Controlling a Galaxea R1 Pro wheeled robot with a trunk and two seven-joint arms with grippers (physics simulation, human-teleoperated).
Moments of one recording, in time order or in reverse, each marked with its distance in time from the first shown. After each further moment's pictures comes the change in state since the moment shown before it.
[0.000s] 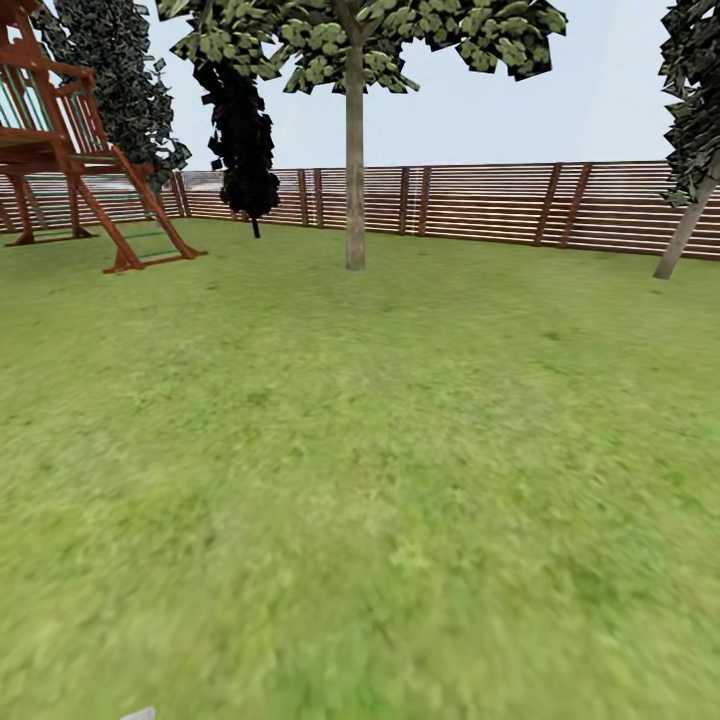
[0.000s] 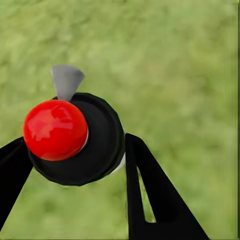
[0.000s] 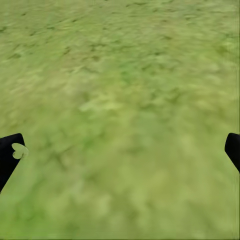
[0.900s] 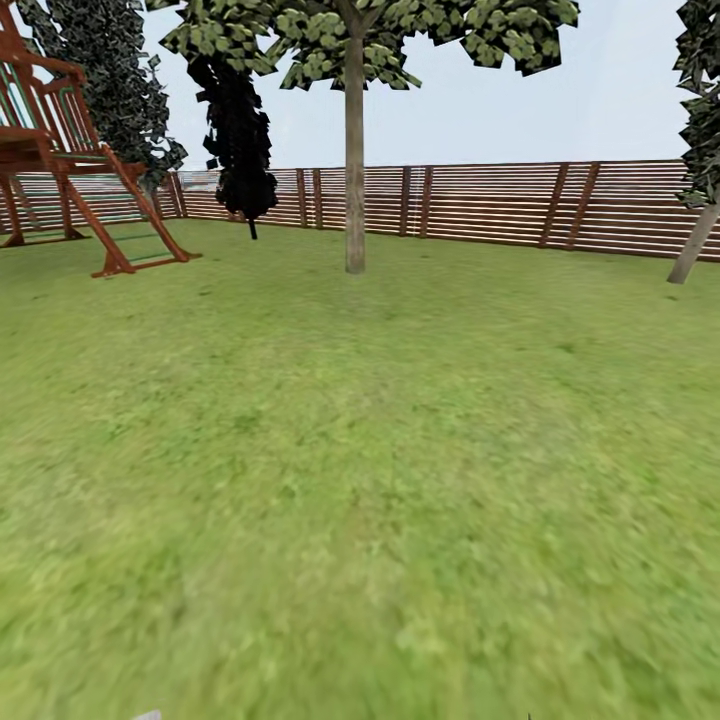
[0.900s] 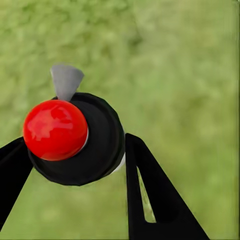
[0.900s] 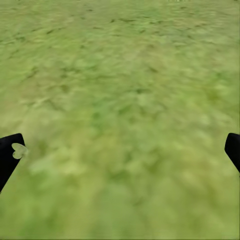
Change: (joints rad) left arm 0.000 -0.011 -0.008 0.011 -0.004 -0.001 0.005; right arm 0.000 -0.070 0.003 -0.032 -0.001 0.000 -0.011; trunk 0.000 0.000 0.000
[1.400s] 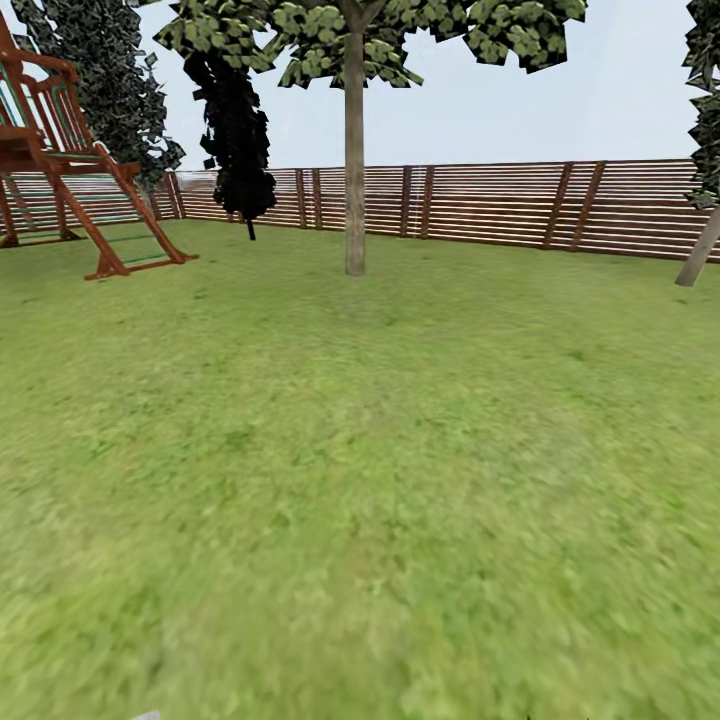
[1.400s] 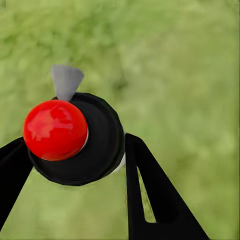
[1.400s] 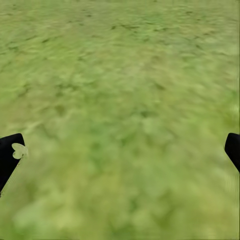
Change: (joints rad) left arm 0.000 0.002 0.006 0.000 0.002 0.001 -0.002; right arm 0.000 0.002 0.000 0.002 0.001 0.000 0.000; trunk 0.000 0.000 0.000
